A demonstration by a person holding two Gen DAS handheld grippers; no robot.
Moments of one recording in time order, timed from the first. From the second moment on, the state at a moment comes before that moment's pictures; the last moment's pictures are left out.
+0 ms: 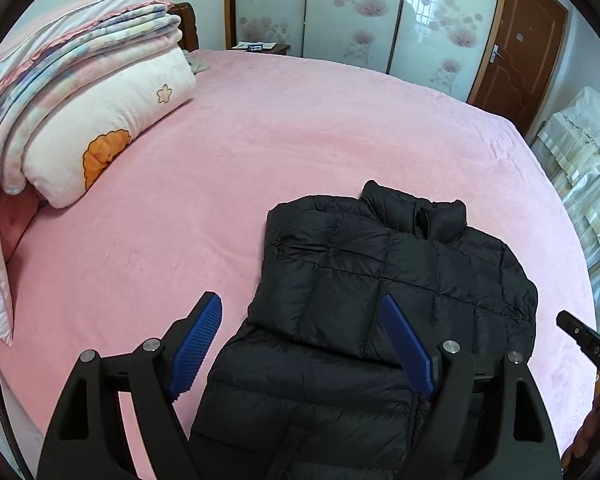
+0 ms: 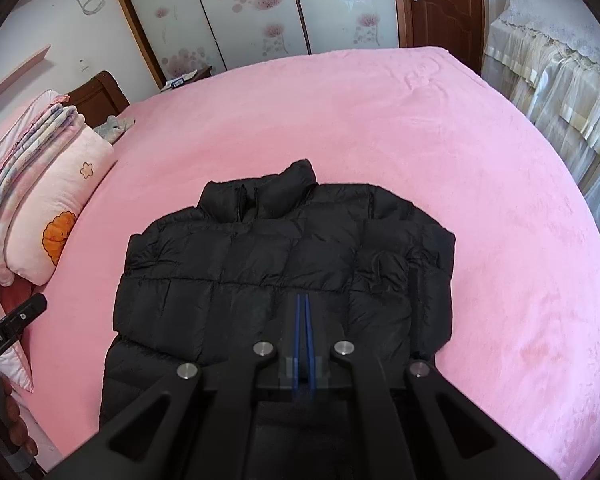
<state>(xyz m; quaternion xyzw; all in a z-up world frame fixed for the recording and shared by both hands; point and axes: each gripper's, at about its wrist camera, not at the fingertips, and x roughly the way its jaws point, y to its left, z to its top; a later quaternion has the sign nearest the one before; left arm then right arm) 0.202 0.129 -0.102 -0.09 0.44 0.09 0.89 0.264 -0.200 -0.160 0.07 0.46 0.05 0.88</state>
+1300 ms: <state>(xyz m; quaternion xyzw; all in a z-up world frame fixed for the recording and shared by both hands) 0.064 0.128 -0.109 -0.06 0.48 0.06 0.88 0.121 -0.179 -0.160 0.06 0.50 0.04 0.87</state>
